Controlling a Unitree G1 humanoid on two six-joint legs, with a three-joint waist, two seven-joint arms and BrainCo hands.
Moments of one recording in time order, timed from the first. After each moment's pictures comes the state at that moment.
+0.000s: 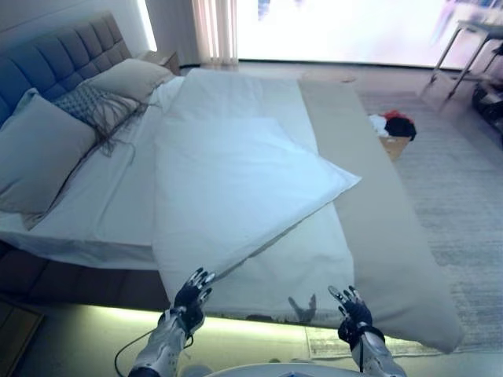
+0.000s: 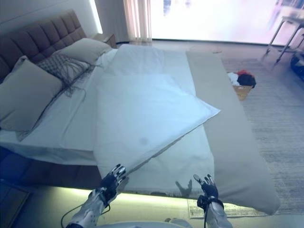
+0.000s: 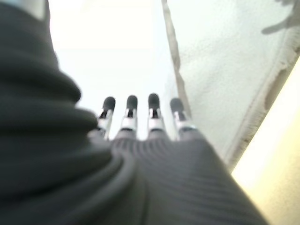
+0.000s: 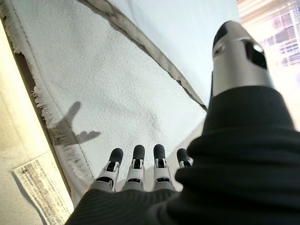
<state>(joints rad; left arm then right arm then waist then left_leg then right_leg) 0.08 0.26 -0.30 0.58 -0.78 -0.08 -0.07 0.14 -0.25 0.19 0.69 0.69 -0.15 -0.19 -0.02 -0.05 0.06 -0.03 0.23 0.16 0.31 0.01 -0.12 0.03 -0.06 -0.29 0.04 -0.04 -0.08</state>
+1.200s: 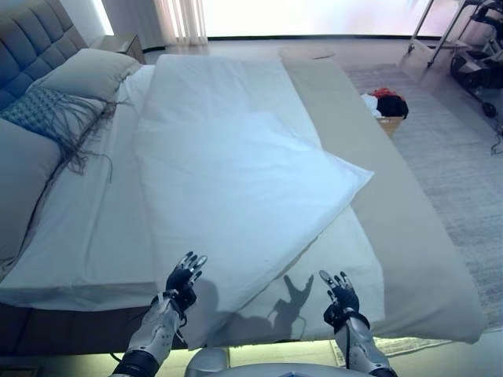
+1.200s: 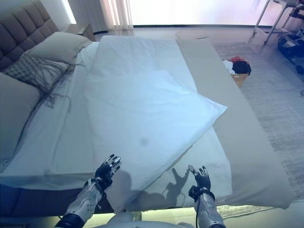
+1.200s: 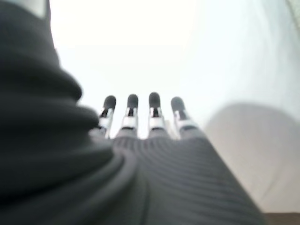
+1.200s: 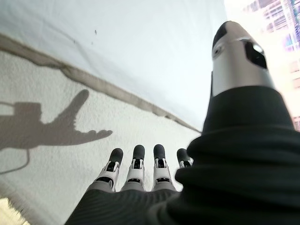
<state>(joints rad) 0.02 0.30 -0.25 0.57 -0.78 -0.06 0.00 0.09 -0.17 0.22 0.60 0.72 -0.17 -0.27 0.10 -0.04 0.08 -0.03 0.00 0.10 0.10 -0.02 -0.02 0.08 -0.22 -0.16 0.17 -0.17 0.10</state>
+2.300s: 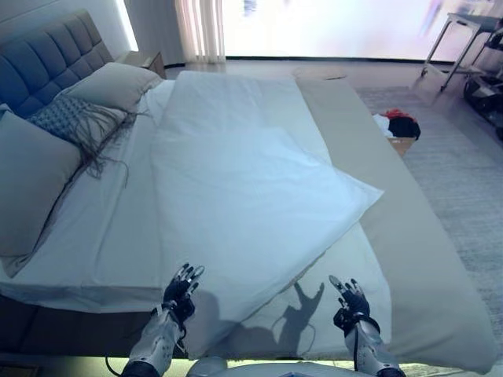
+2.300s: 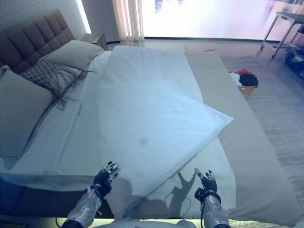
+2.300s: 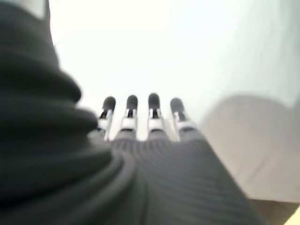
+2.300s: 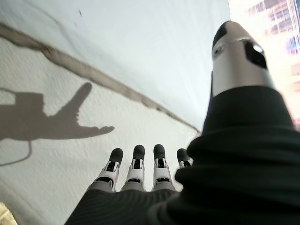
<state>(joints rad) 0.08 0.27 -0.22 0.60 -0.76 -0.08 0.02 0.09 -0.21 0.13 0.68 0.73 -0.14 -0.26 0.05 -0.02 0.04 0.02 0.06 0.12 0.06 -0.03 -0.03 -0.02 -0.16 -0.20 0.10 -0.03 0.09</state>
